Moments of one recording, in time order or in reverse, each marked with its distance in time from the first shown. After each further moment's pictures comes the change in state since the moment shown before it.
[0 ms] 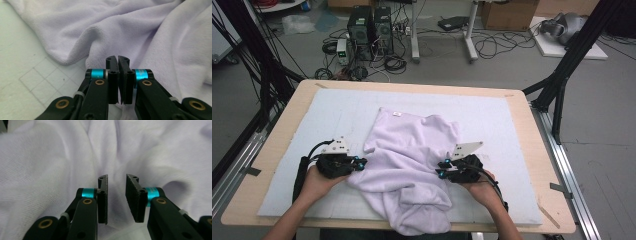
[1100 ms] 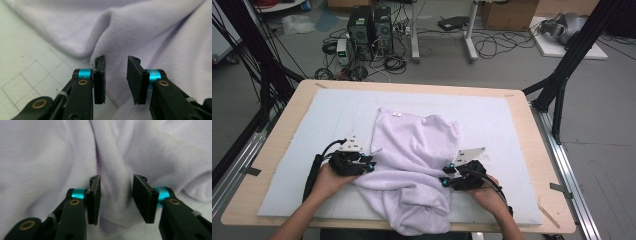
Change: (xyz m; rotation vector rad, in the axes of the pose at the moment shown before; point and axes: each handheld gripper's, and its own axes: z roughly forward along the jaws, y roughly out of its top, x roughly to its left) left arm -0.004 0.005 0.032 0.095 0.078 -0.014; right arm 0.005 -0.016 -0.003 0.047 0.001 0.014
